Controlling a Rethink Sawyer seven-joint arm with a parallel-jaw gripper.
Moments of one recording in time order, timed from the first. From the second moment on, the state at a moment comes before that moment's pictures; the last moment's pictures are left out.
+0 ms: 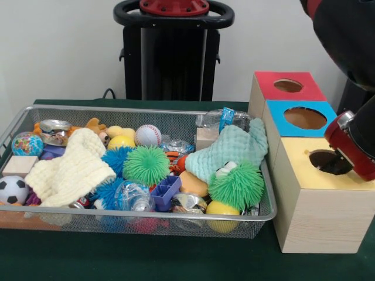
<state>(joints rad) 0.19 0.01 -0.23 0.44 0.01 1.54 2.75</state>
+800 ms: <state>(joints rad) 0.16 -0.03 -0.23 0.39 0.06 1.70 2.75</state>
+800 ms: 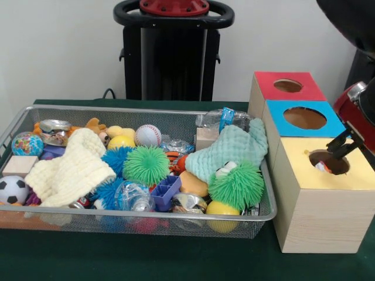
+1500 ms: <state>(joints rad) 0.15 -0.11 -0.23 0.47 0.07 1.70 2.75</state>
